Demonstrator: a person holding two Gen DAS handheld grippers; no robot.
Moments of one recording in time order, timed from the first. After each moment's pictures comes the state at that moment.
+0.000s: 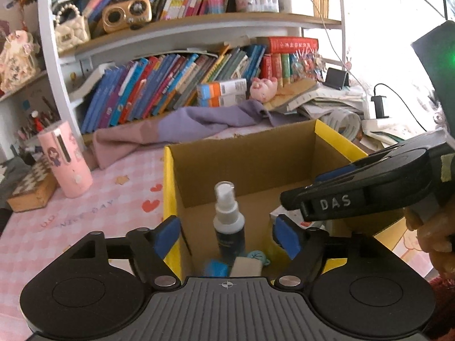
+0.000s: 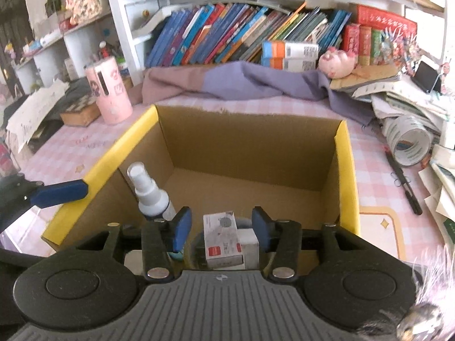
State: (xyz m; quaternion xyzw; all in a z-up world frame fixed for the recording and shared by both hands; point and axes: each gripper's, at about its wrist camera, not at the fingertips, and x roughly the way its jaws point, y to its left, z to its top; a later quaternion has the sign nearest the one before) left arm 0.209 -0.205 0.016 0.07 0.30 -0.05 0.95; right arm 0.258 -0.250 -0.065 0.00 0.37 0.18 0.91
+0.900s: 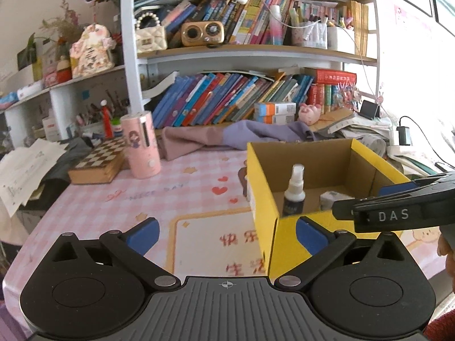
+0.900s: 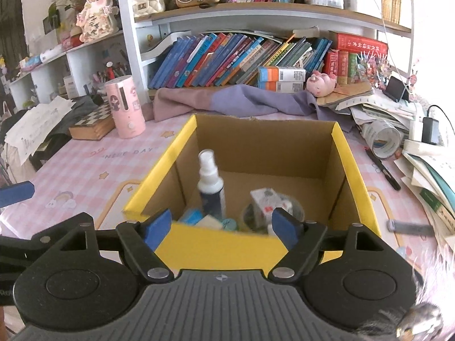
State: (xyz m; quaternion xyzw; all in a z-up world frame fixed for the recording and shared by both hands) left arm 0.100 -0.123 0.034 0.02 0.25 0.02 0.97; right arm 0.146 -0.193 -0.045 0.01 0.32 0.12 0.94
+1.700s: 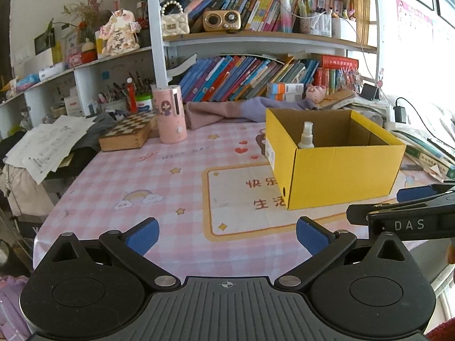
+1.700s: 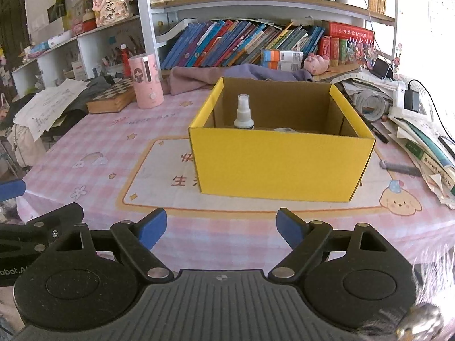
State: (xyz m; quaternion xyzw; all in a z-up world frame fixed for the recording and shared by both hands) left arm 0.003 -0.084 0.025 0.02 0.28 0.03 0.96; right arm 0.033 -0.148 -0.060 0.01 0.34 0.10 0.94
